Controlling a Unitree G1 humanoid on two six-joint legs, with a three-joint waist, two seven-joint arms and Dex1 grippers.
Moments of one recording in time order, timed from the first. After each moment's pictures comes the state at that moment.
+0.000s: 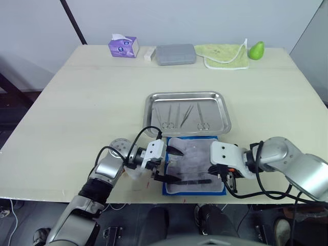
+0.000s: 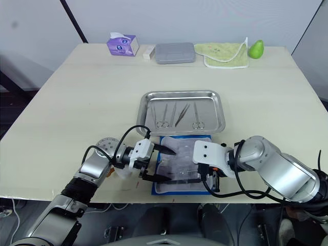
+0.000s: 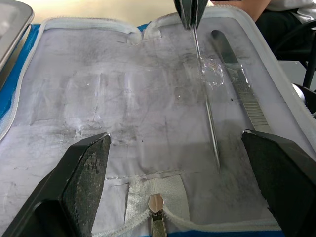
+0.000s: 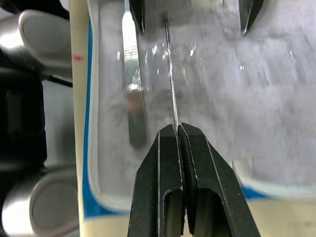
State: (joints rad) left arm -0.38 0.54 -0.30 0.24 -0.20 -0.07 -1.43; right arm -0.53 -0.91 0.49 -0.78 0.34 1.15 0.93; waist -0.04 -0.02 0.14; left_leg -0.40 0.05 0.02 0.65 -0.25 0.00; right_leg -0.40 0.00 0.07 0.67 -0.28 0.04
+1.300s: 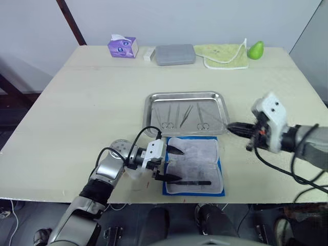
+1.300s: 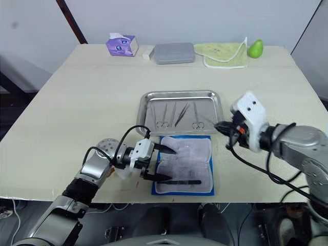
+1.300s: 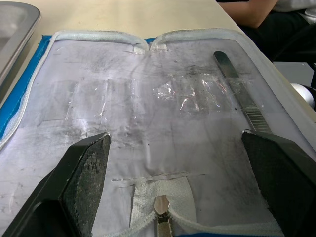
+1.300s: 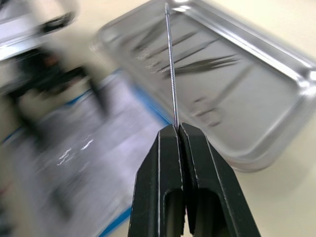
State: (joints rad) left arm -0.37 0.53 -0.29 0.25 -0.20 -0.09 -1.41; right arm -0.46 -0.70 -0.21 -0.78 0.72 1.44 0.53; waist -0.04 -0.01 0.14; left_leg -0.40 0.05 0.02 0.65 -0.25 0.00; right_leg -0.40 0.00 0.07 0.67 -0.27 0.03
